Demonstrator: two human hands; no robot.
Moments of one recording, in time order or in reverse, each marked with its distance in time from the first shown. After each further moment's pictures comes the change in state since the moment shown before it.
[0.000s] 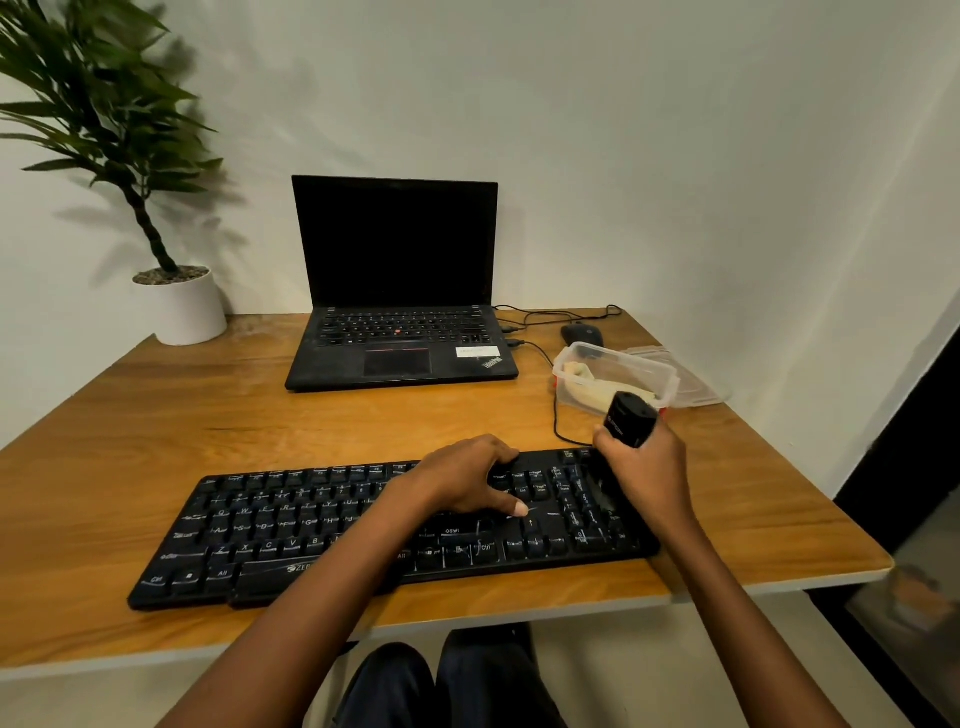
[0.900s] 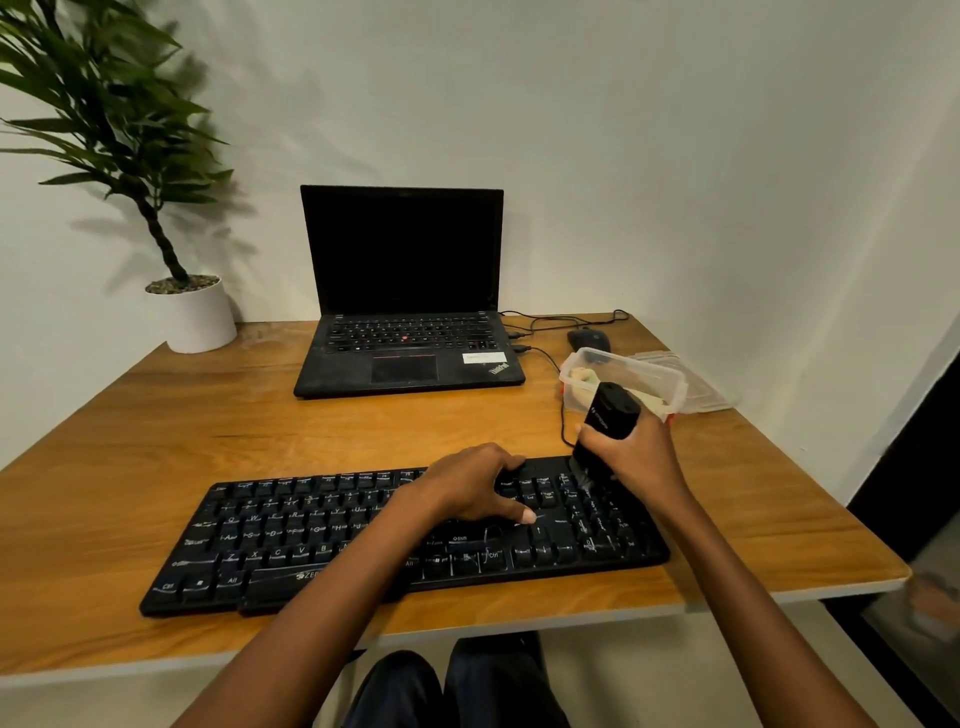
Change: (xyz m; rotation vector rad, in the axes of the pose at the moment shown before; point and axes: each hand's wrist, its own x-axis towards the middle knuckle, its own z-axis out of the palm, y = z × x) left_hand 0.002 -0.001 0.001 0.021 -0.002 -0.012; right_hand 0.025 0.002 0.010 -0.014 -0.132 -0.039
